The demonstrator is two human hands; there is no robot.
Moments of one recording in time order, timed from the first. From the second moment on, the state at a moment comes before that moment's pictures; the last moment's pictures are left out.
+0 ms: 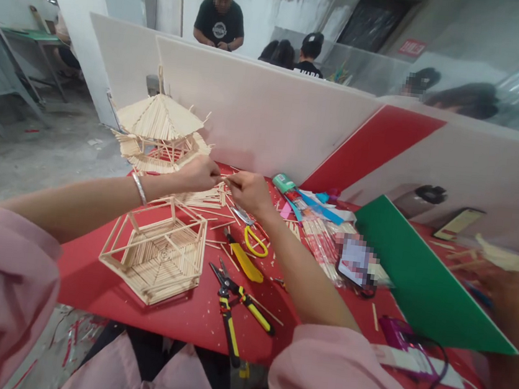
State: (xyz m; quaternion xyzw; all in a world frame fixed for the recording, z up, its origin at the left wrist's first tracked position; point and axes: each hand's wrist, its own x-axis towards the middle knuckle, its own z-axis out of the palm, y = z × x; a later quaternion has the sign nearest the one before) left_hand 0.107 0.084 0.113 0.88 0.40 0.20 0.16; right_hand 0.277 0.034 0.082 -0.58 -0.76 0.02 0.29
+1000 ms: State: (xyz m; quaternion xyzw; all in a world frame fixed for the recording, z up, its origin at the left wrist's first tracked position) left_hand 0.052 0.006 0.137 0.72 0.33 0.34 0.51; right_hand 0.314 -0.084 0.022 -0.73 -0.68 0.08 -0.03
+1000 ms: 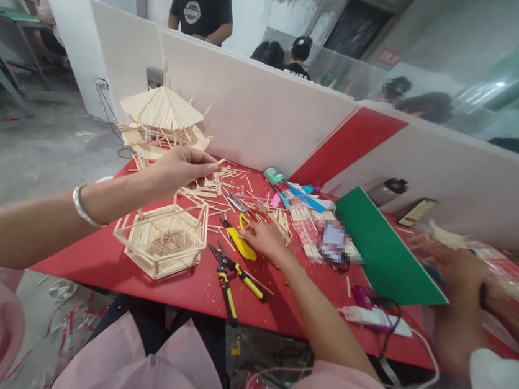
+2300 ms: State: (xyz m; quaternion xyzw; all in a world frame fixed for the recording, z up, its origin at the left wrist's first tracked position) left_hand 0.002 -0.052 0.107 0.80 0.50 0.11 0.31; right_hand 0.277 -0.212 -0.009 -0.75 -0.64 0.15 -0.03
